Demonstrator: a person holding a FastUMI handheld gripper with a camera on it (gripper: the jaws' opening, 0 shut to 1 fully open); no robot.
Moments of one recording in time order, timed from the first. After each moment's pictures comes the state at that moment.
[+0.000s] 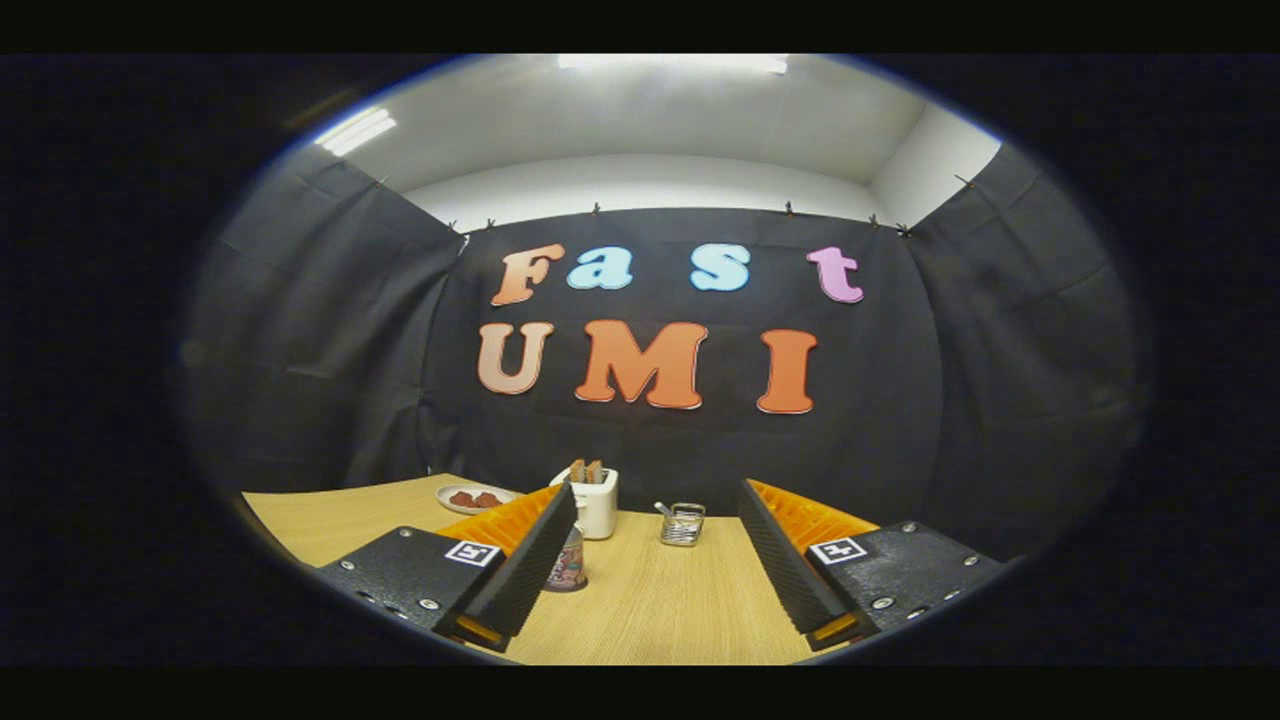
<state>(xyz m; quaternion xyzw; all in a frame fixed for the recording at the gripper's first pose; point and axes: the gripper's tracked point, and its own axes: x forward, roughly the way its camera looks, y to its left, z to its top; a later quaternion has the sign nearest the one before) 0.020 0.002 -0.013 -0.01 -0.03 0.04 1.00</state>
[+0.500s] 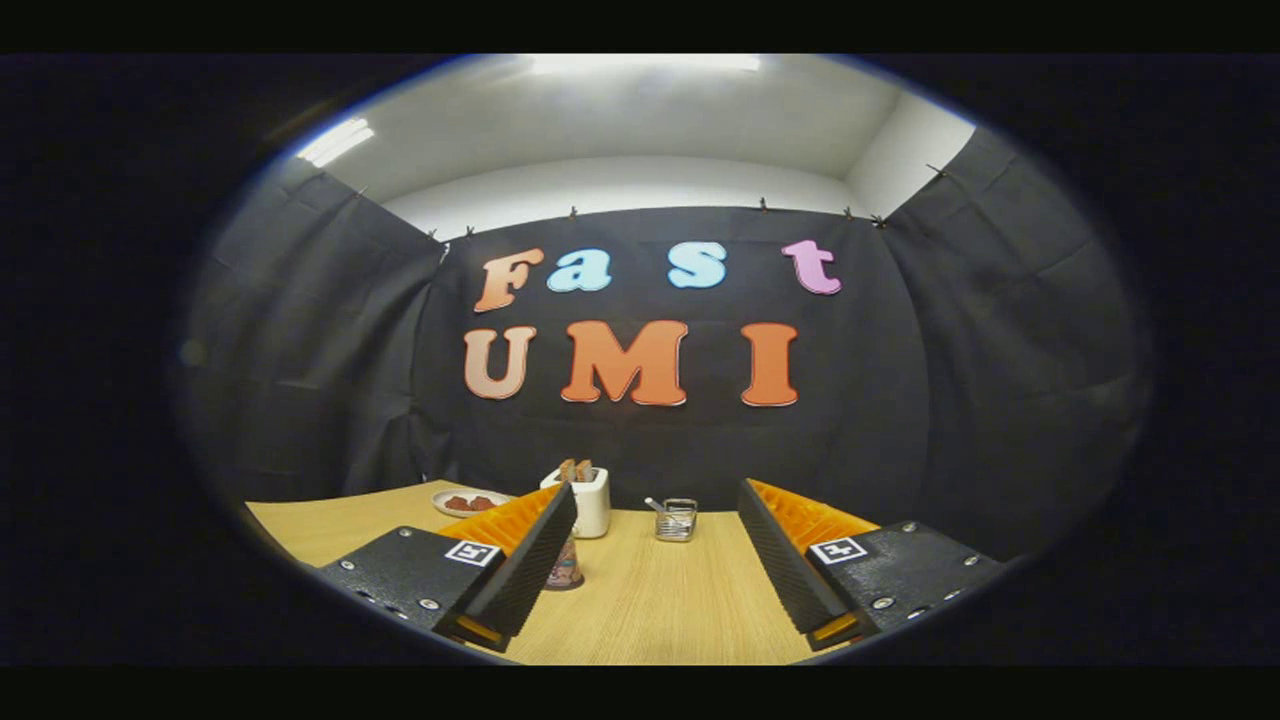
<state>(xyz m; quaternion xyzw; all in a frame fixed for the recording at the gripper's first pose) 0.021 -0.016 -0.028 0.01 -0.03 0.02 1.00</state>
